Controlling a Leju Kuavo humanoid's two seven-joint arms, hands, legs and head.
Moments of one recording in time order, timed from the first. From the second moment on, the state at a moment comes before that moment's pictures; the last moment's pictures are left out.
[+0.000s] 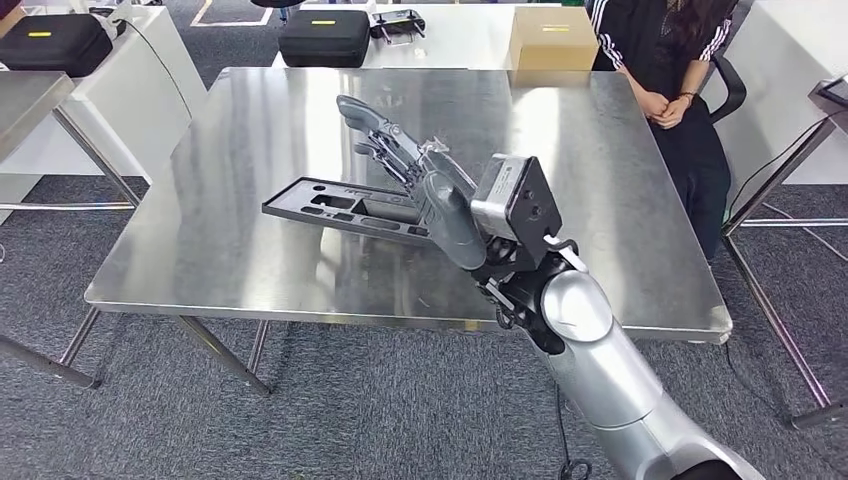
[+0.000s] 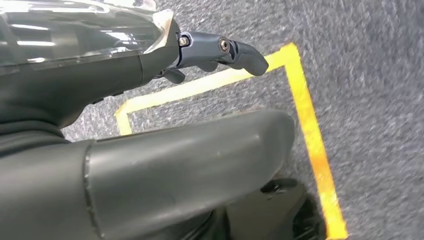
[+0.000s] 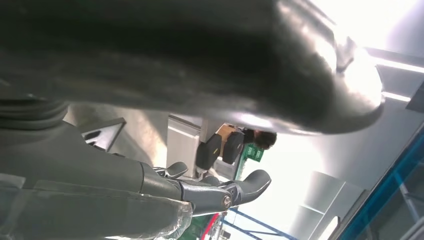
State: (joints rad) left arm -0.06 0.03 -0.76 -0.22 0.67 0.23 -0.36; right arm -0.71 -0.01 0.67 -1.61 -0.30 0.18 -0.05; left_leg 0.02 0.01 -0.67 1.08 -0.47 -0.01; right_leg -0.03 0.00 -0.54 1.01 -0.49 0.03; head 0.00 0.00
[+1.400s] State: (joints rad) left arm -0.07 0.03 -0.77 -0.22 0.68 0.23 -0.34; right arm -0.61 -0.04 0.81 -1.14 -0.12 0.15 -0.08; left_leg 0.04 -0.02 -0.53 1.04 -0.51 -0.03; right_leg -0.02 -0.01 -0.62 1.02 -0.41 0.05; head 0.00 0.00
